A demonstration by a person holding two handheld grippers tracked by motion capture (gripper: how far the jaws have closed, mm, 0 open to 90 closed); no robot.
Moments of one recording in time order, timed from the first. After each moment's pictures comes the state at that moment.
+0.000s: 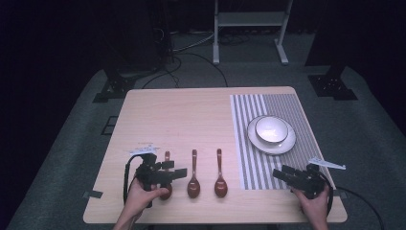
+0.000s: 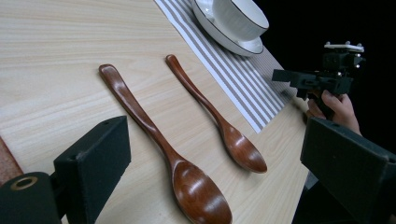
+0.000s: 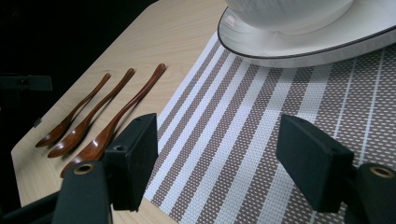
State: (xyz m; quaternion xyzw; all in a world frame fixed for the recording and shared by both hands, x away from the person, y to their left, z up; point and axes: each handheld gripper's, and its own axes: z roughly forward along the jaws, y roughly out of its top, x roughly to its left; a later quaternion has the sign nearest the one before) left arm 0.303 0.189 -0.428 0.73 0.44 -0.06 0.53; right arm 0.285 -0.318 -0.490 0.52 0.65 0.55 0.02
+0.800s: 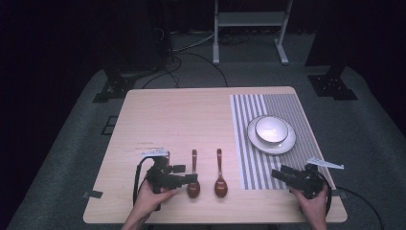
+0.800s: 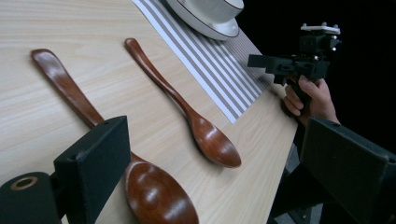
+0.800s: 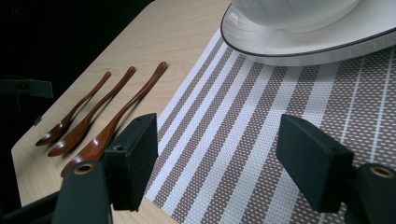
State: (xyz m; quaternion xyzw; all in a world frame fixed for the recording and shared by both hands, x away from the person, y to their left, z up) left arm 0.300 0.160 -0.433 0.74 0.41 -0.10 0.52; right arm 0.286 -0.314 -0.491 0.52 0.66 0.55 0.02
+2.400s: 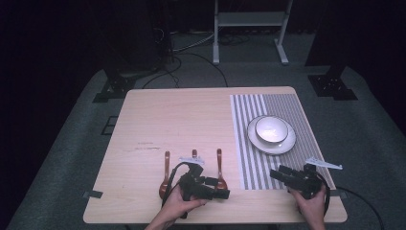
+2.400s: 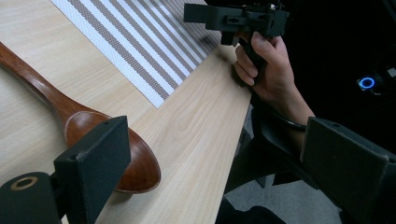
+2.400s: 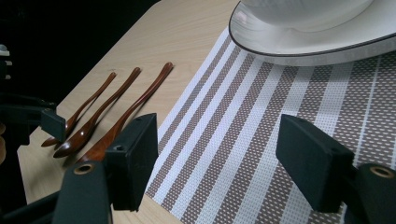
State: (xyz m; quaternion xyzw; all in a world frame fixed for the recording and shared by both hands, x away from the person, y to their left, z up) left arm 0.291 0.075 -0.450 0.77 0.34 -0.20 0.49; right arm 0.285 -0.309 -0.490 0.52 0.65 0.55 0.01
